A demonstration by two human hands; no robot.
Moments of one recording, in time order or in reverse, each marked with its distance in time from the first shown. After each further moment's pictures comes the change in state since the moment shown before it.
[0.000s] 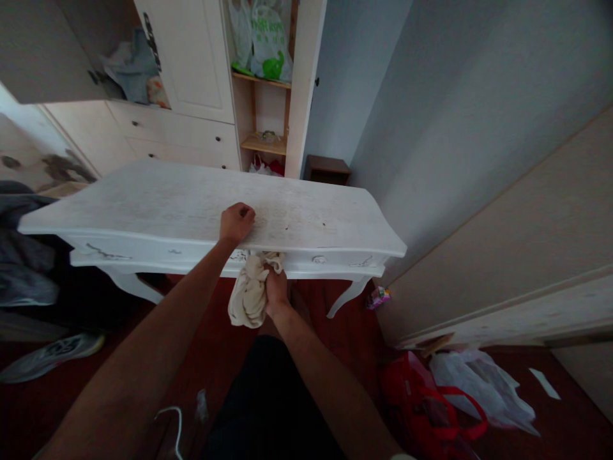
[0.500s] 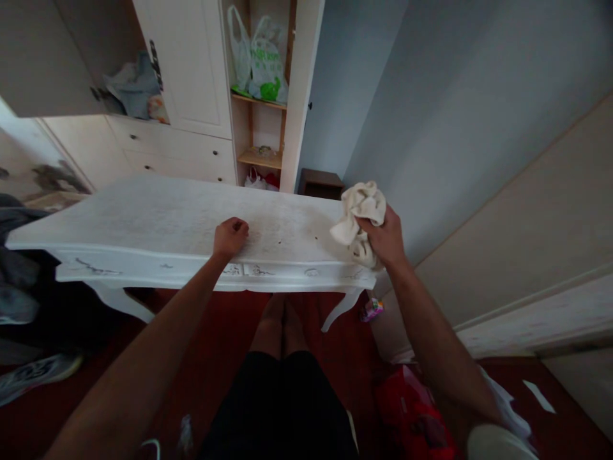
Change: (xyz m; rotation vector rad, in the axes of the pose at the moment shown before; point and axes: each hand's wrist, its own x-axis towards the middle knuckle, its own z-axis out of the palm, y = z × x) left_hand 0.001 0.001 -0.002 -0.027 -0.012 -0.035; right_hand 0.008 -0.252 -0.181 -0.702 0.252 -0.817
